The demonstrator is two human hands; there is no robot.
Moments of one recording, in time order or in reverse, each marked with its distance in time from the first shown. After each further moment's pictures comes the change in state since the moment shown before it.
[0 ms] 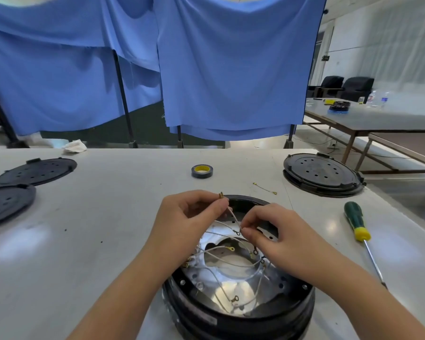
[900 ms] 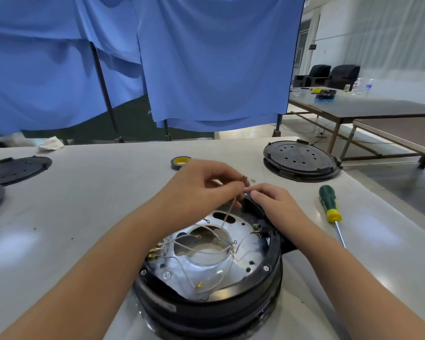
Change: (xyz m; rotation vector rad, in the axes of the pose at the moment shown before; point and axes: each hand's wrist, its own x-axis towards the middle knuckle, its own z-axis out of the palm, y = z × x) left_hand 0.023 0.038 0.048 0.211 -0.393 0.017; right_hand 0.013 0.069 -0.007 0.427 0.208 0.422
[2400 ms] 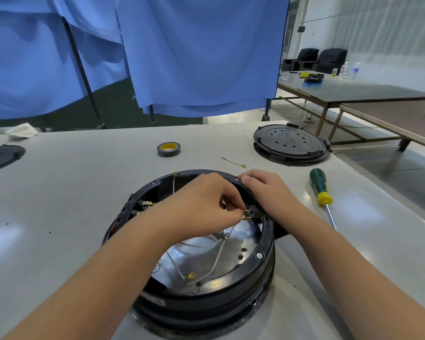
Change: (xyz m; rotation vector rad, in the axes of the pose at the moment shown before) left_hand 0.010 -0.029 0.027 0.419 -0.243 -0.027; right_hand 0.000 0.000 0.002 -0.065 0.005 -0.009
